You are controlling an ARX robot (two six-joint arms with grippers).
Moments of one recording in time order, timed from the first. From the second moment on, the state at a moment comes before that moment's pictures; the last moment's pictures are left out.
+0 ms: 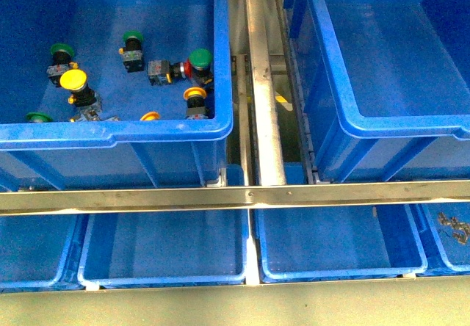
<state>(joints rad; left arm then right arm) -0.01 1.42 0.86 -0.02 0.07 -0.22 0.00 0.00 0.02 0.00 0.00 0.00</state>
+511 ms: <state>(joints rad) 0.00 1.97 1.22 -0.01 0.08 0.01 0.00 0.00 0.02 0.00 0.00 0.00</state>
